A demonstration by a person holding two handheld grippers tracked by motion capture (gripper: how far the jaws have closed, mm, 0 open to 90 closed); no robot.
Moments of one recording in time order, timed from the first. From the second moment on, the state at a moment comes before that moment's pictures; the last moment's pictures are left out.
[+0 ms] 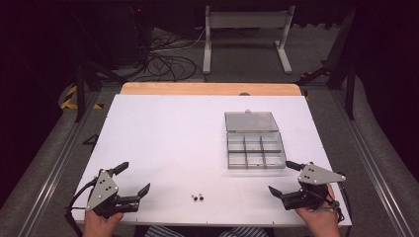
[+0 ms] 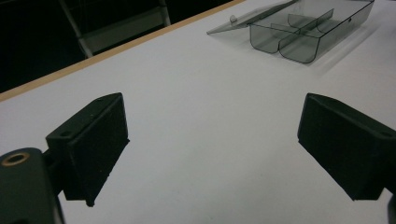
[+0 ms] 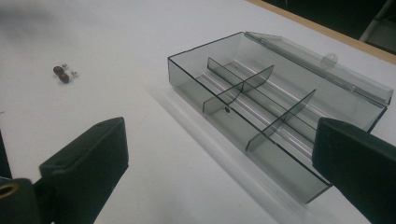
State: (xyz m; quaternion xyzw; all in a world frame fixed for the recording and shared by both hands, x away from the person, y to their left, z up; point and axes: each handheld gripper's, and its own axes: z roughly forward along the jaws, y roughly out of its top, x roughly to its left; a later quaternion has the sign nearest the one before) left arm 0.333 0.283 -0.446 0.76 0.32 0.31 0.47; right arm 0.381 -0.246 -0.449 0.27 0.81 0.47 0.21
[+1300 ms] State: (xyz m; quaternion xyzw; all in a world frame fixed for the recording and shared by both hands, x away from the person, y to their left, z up) left arm 0.331 0.283 -0.447 0.76 0.32 0.33 0.46; right arm 0.394 -0.208 -0.424 0.23 0.84 0.46 0.18
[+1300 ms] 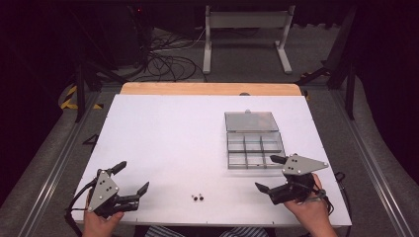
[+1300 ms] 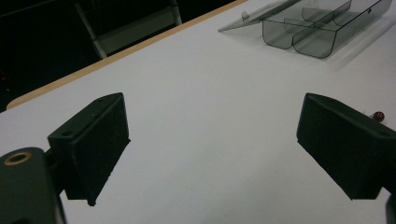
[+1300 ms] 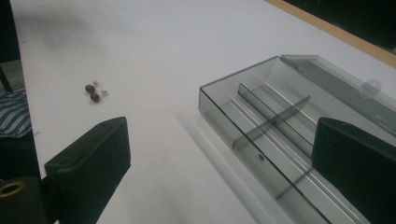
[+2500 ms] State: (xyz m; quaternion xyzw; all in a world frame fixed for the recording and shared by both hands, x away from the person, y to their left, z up) left arm 0.331 0.282 -0.447 0.76 0.32 0.33 0.46; right arm 0.415 -0.074 -0.414 0.11 0.88 0.45 0.09
